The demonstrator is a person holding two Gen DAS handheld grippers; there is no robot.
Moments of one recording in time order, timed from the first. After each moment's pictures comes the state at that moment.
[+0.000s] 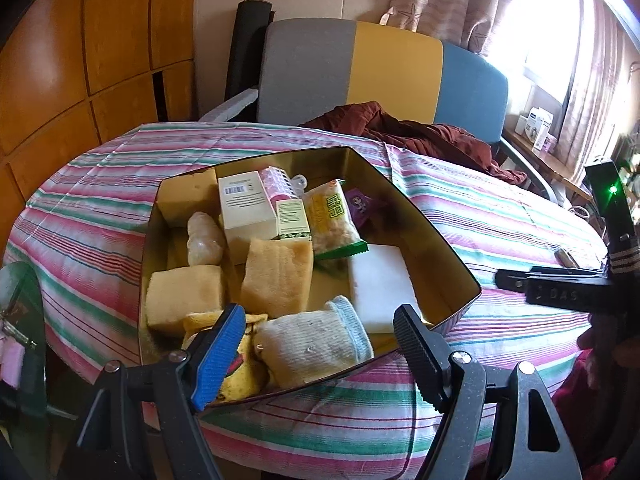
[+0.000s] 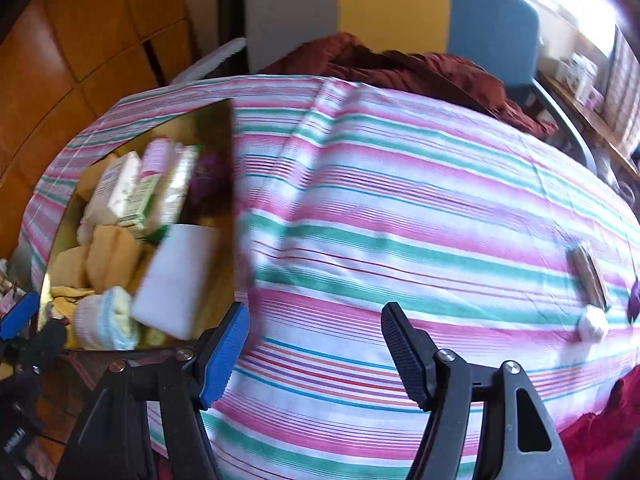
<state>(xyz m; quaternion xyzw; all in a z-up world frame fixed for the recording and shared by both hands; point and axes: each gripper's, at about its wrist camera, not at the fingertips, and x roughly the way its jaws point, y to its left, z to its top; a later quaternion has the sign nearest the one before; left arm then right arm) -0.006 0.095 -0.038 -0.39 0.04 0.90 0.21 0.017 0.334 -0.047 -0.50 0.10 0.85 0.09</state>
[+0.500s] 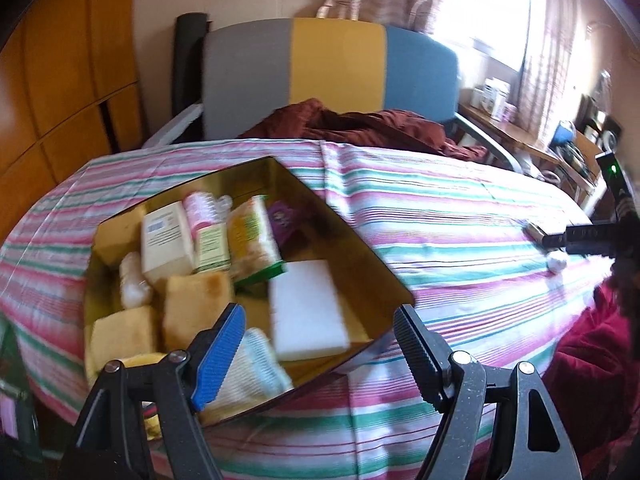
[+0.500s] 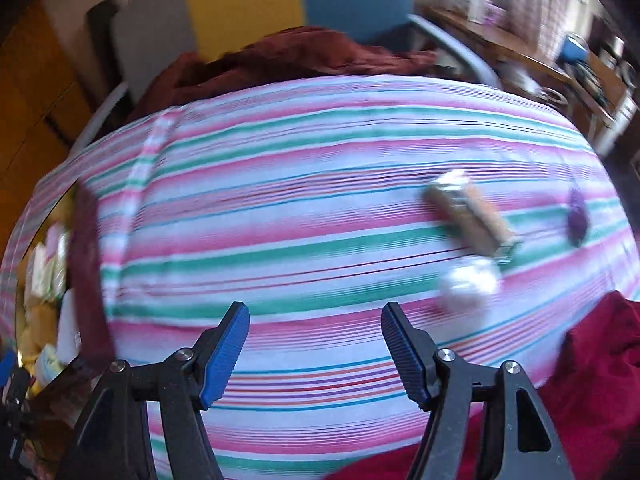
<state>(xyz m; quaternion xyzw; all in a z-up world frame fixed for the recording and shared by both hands) -0.001 0.162 -0.026 -0.38 0.09 0.88 0.29 0.082 0.505 -0.032 -0.50 0.19 0.81 0.23</state>
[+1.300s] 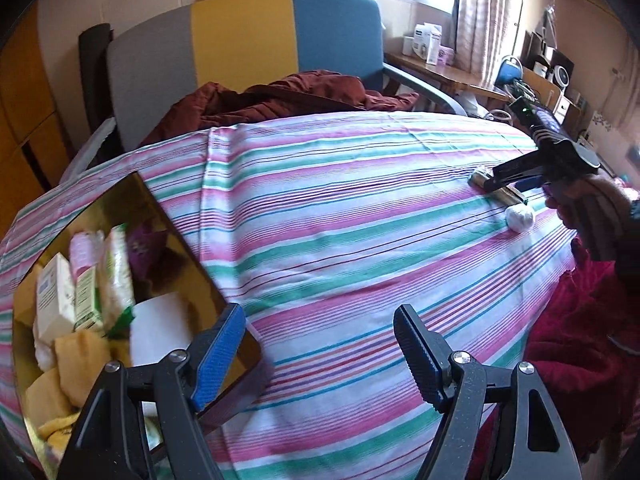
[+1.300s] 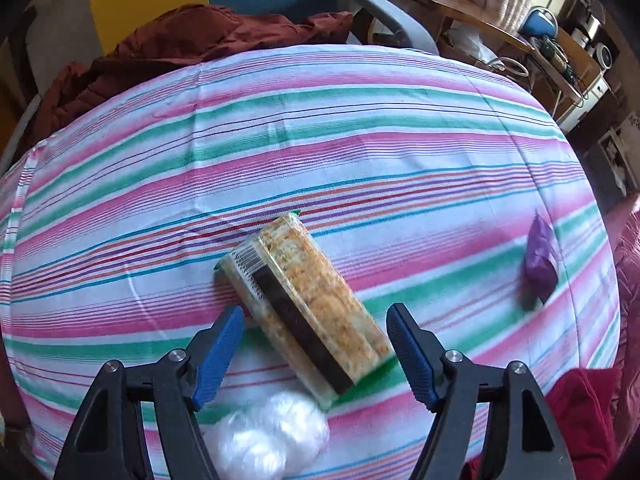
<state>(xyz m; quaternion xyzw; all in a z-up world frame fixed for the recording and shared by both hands) 0.011 0.280 -0.045 -0.40 0.17 0.82 0.37 0.052 0.655 -0.096 -0.56 0.19 0.76 0.28</state>
